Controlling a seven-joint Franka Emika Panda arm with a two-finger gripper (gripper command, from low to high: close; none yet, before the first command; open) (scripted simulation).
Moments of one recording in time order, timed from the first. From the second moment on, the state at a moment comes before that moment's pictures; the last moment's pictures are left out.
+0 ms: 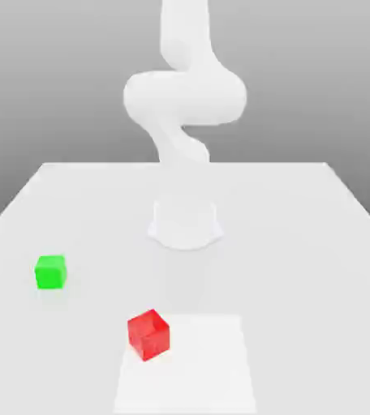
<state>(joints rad) -0.03 -0.72 0.02 -2.35 0.01 2.35 0.88</state>
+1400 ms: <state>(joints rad) -0.28 -0.03 0.01 -2.81 -0.03 2.78 1.67</state>
